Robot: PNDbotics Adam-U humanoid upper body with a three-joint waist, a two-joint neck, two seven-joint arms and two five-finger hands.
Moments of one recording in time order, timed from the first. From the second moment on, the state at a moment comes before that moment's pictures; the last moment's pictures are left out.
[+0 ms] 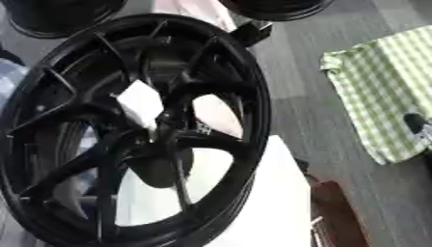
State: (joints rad) left arm -0.77 0.94 0.05 -1.35 -0.15 0.12 -0.23; right arm 0.11 -0.49 -0.40 -1.83 -0.09 -0.15 -0.17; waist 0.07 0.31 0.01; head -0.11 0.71
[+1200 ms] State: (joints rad) left arm -0.59 0.89 0.18 -1.23 -0.07 -0.12 -0.12; right arm 0.12 -0.49 -0.42 -1.84 -0.13 -0.15 -0.21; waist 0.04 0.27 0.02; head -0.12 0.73
